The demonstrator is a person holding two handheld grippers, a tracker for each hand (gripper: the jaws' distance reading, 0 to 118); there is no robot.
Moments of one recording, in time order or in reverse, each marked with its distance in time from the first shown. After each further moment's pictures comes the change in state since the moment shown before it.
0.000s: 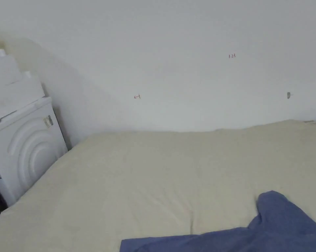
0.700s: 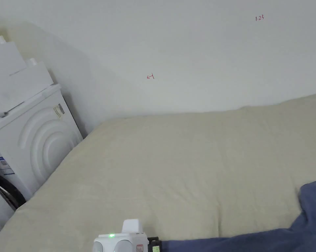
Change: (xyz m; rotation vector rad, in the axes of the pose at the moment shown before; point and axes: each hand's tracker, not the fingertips) left arm -0.095 -0.060 -0.344 -0.637 0.136 -0.040; right arm 0.032 -0.025 -0.055 -0.193 -0.044 -0.107
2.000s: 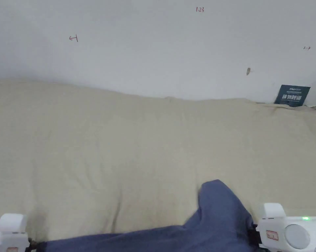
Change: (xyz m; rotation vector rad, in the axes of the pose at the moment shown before) left arm 0.018 -0.006 -0.010 -0.092 0.009 -0.088; right arm 0.080 0.091 -0.323 -0.435 -0.116 0.214
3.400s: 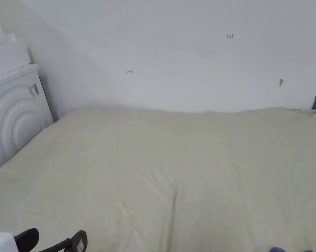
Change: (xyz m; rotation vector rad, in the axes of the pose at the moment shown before) left arm -0.012 -0.182 0.324 0.738 -0.179 0.065; right arm -0.022 -0.213 0.356 0.662 -0.072 -0.080
